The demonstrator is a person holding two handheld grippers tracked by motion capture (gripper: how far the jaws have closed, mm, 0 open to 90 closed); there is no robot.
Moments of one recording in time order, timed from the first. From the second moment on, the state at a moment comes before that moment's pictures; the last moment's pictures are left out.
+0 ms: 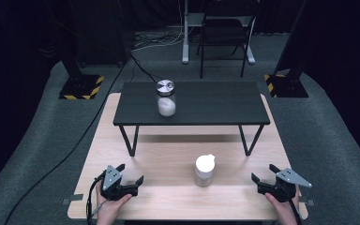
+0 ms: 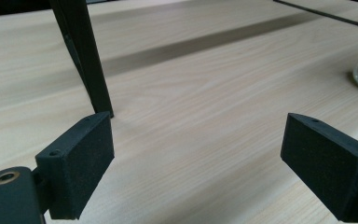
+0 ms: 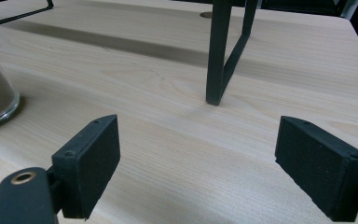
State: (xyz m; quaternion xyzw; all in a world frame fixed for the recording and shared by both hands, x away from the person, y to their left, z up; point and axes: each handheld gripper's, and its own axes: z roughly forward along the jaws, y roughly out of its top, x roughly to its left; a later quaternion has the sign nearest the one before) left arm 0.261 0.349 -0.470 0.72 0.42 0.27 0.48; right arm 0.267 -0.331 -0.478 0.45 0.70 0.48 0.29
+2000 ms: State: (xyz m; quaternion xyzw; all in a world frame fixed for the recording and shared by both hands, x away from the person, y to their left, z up) left arm 0.266 0.352 -0.470 0.73 0.43 0.26 0.47; right arm 0.268 -0.330 -0.477 0.45 0.70 0.47 0.29
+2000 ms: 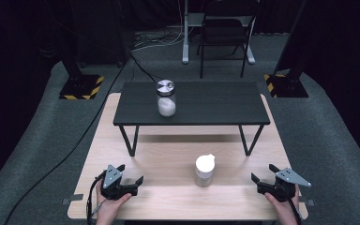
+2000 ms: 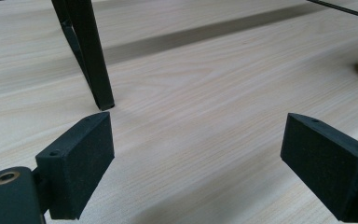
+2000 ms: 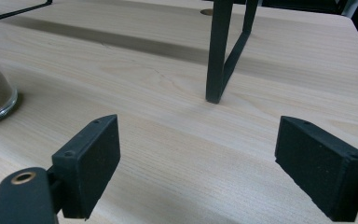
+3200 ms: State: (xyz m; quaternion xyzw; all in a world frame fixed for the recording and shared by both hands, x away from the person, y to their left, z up) left arm 0.266 0.350 -0.470 0.73 0.43 0.26 0.47; right arm 0.269 -0.334 -0.479 0.43 0.70 0.49 0.28
